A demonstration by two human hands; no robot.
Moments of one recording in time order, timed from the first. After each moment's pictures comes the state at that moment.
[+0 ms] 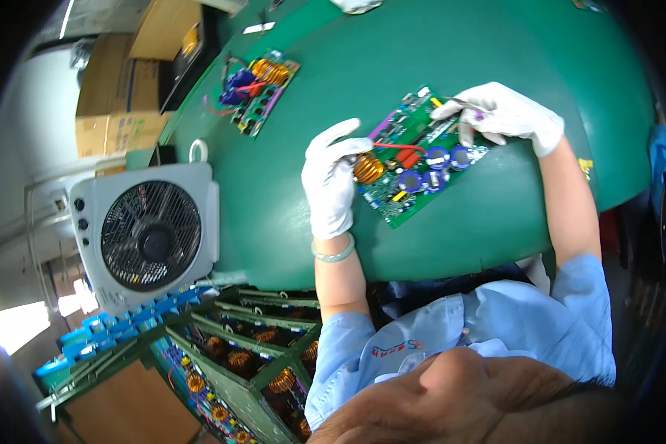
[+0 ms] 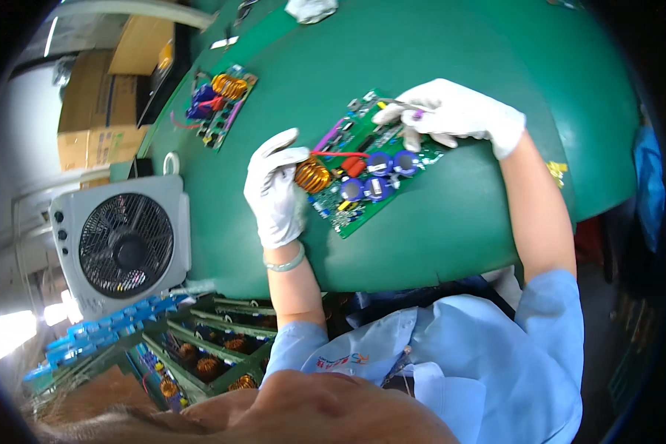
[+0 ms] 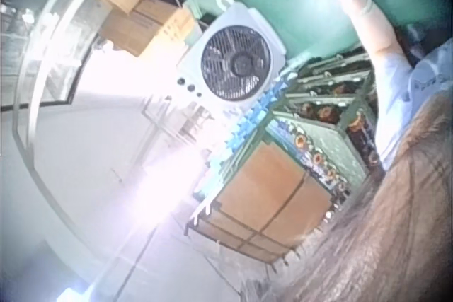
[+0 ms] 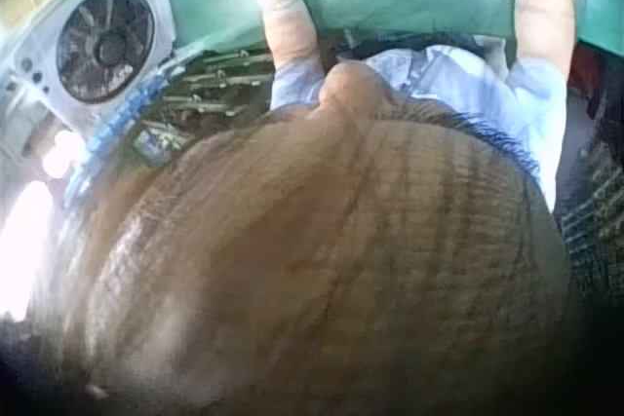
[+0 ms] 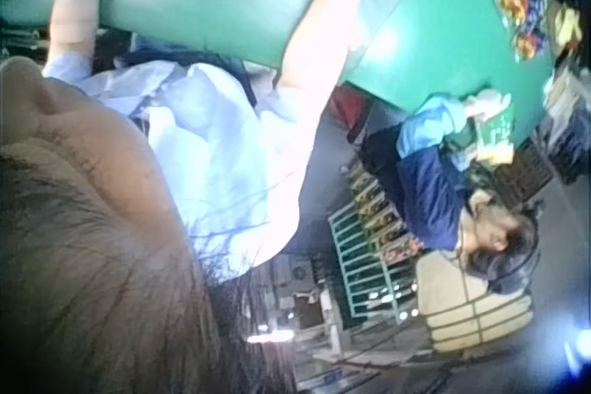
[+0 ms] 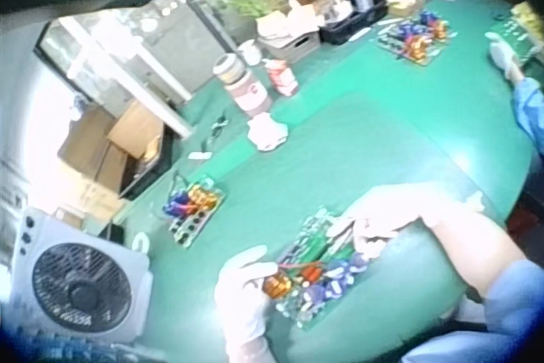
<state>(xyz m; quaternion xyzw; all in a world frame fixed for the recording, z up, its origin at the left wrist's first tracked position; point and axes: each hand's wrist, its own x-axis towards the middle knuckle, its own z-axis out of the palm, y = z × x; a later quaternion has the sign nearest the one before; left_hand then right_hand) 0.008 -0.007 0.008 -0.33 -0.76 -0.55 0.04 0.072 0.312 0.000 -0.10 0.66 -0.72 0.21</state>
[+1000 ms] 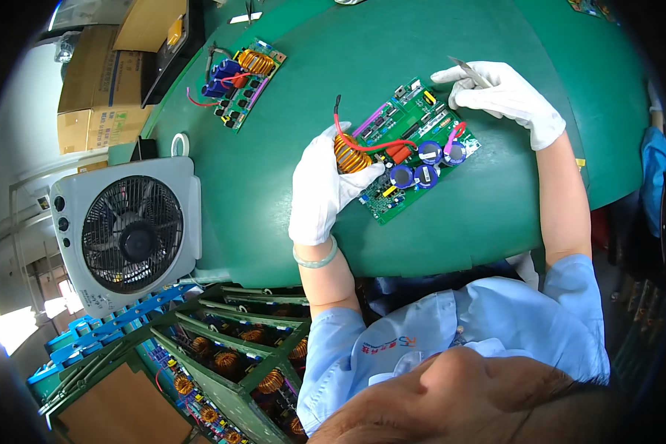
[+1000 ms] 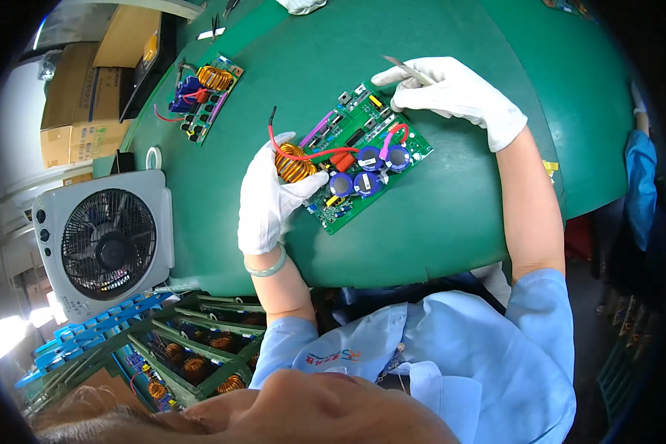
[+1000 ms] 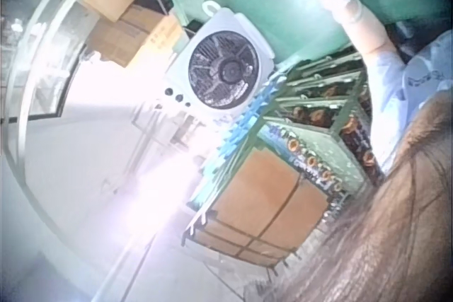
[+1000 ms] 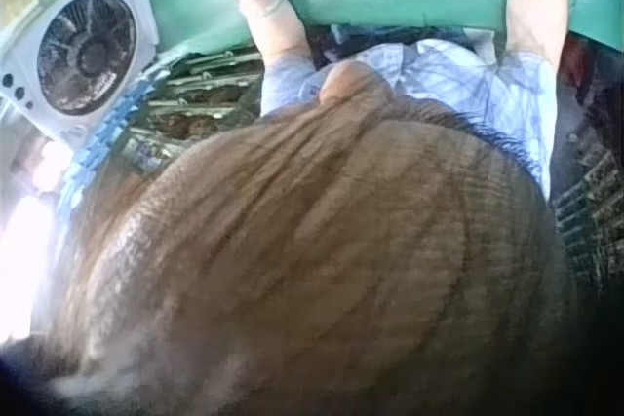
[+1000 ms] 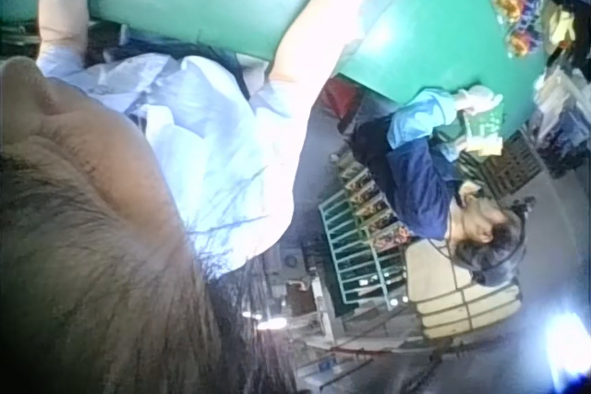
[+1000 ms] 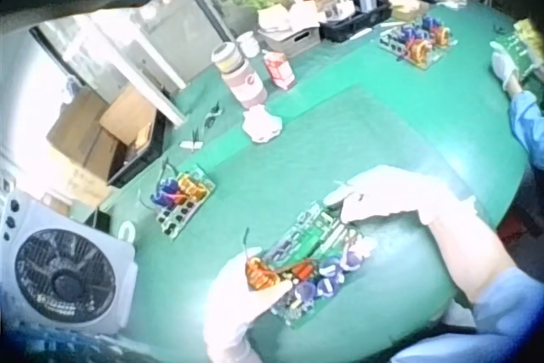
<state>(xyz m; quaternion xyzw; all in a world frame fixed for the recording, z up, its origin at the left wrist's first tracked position) 0.014 -0.010 0.018 -0.27 -0.92 -0.29 -0.06 0.069 0.314 0.013 0.04 0.74 -0.66 0.13</state>
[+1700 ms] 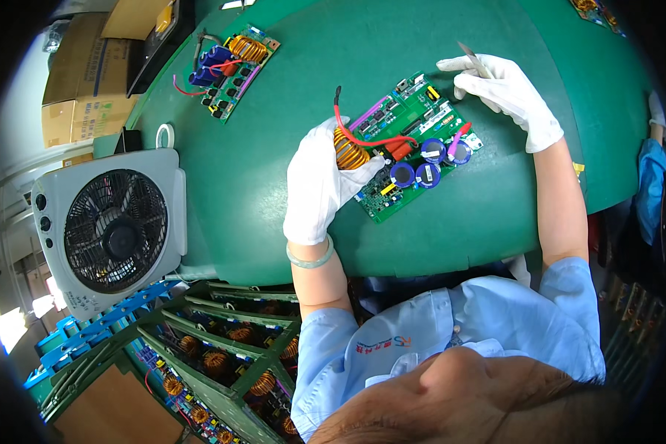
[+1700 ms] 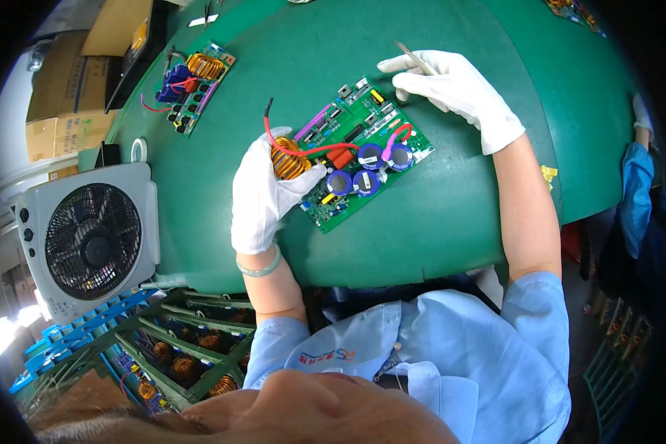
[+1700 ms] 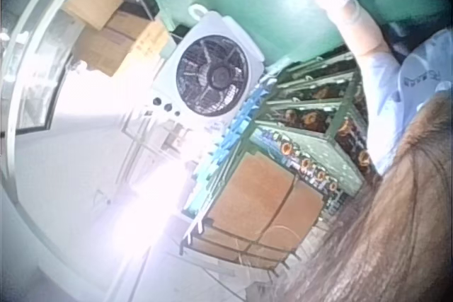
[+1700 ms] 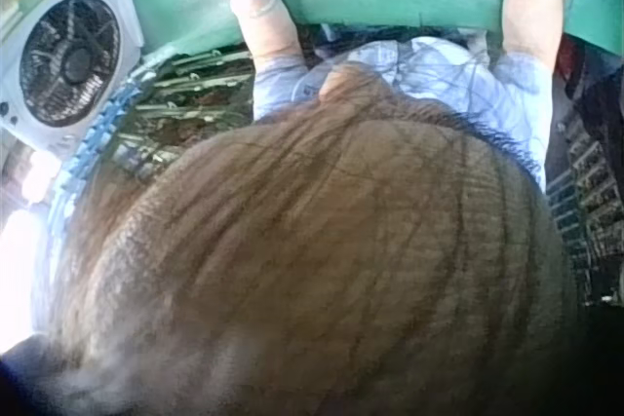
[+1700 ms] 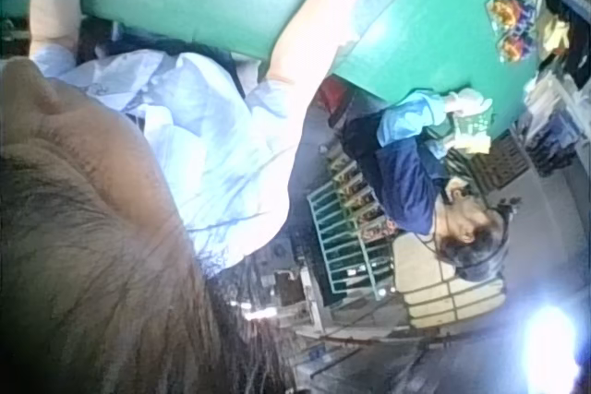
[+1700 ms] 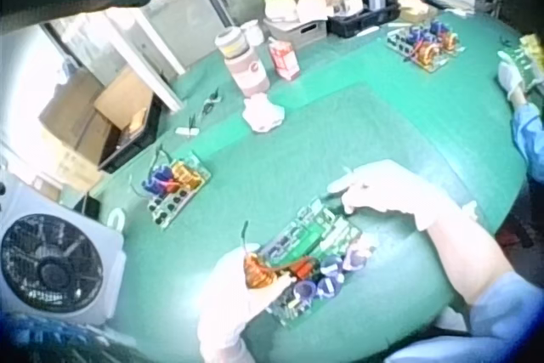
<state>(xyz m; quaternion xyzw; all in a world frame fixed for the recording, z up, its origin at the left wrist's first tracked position) 0.016 -0.008 0.016 -0.32 -0.91 -0.25 0.02 0.062 0.303 0.002 0.10 0.75 -0.65 0.07</state>
